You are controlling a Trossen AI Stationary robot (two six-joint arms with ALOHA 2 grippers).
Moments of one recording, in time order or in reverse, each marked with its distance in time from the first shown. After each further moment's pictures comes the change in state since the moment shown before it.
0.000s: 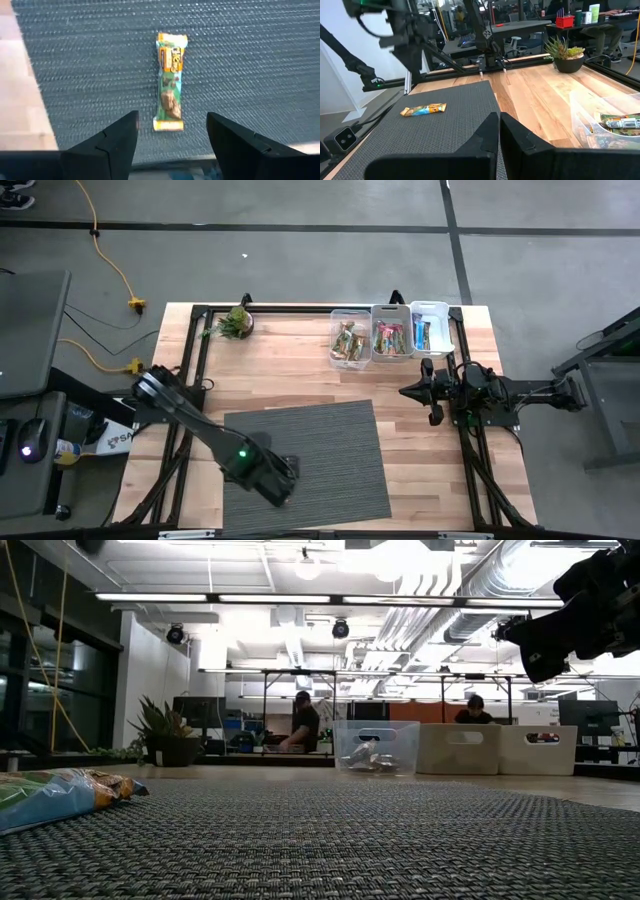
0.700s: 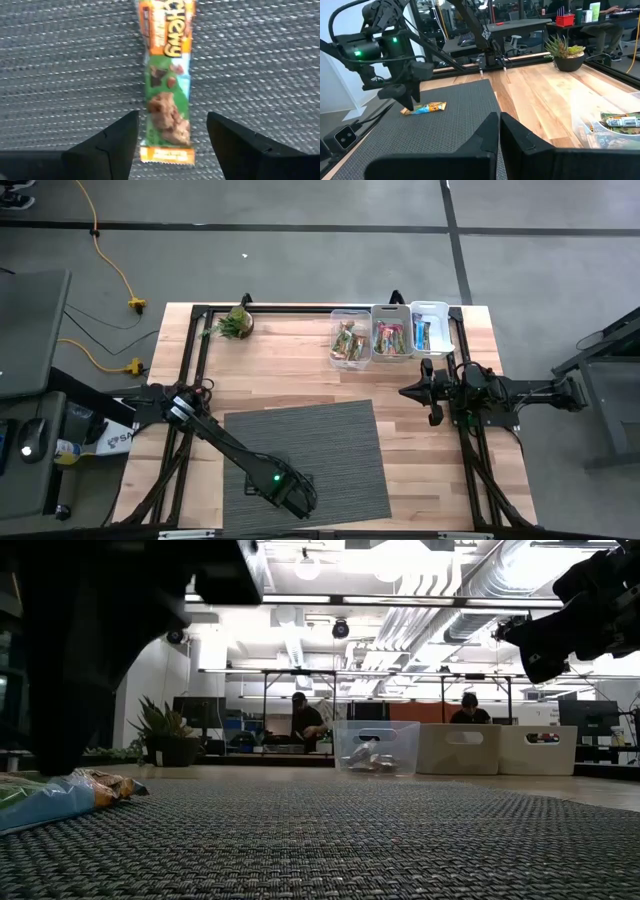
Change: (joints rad) left arm 0.011 0.275 0.000 0.199 0.093 0.055; right arm 0.000 0.008 0.000 0.003 -0.001 0.000
